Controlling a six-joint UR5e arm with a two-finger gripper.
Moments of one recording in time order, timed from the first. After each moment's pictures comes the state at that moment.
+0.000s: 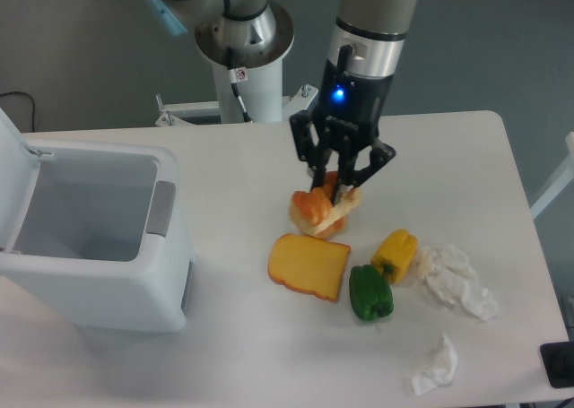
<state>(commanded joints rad) 2.57 -1.67 -1.50 -1.19 1.05 0.94</state>
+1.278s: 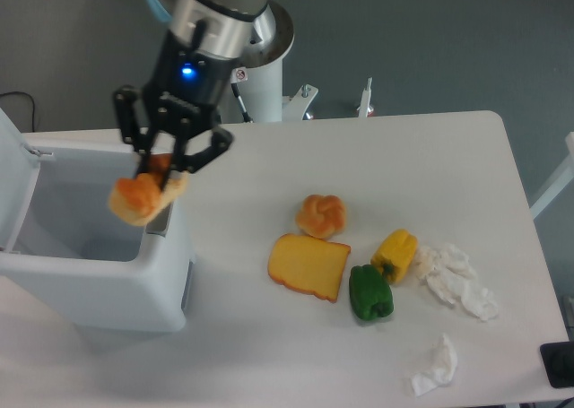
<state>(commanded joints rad) 2.27 -1.64 -1.50 -1.18 0.96 0.43</state>
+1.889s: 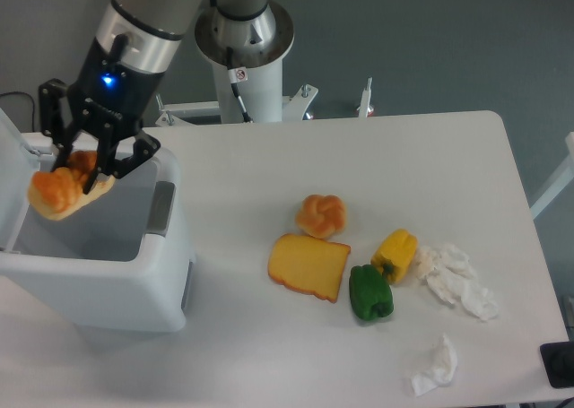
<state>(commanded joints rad) 2.21 -1.67 -1.51 -1.14 0.93 0.43</state>
